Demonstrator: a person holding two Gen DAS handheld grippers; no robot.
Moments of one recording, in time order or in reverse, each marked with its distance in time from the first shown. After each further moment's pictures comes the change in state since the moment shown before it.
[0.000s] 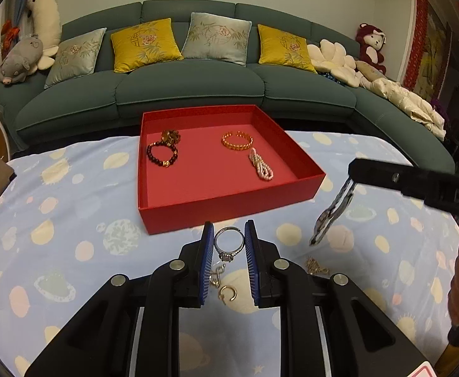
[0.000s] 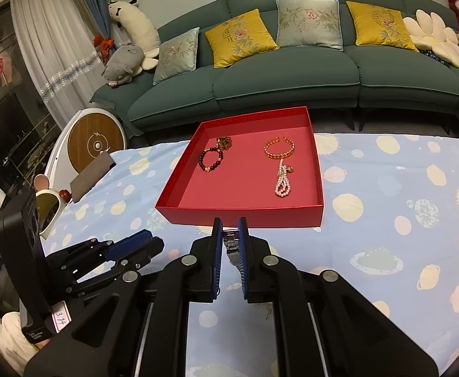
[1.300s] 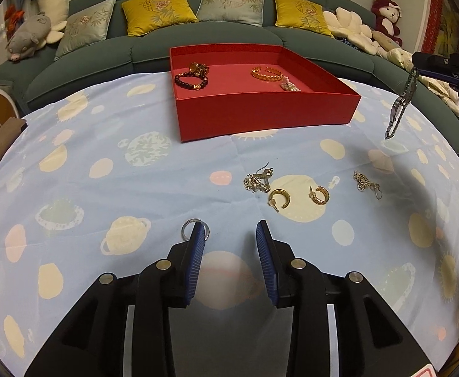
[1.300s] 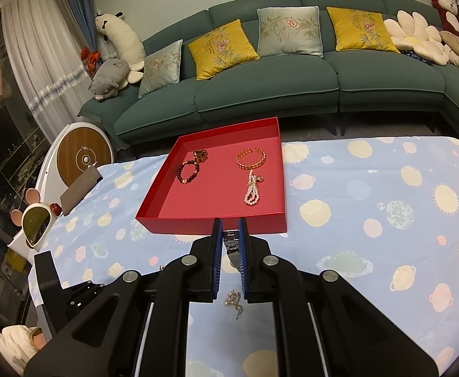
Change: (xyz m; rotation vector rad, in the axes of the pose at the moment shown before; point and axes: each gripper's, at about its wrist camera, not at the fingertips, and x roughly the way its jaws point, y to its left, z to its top) left arm 0.012 0.036 -0.079 -0.003 0.152 0.064; right arm -0.024 -0.033 0.002 0.041 -0.048 -0.048
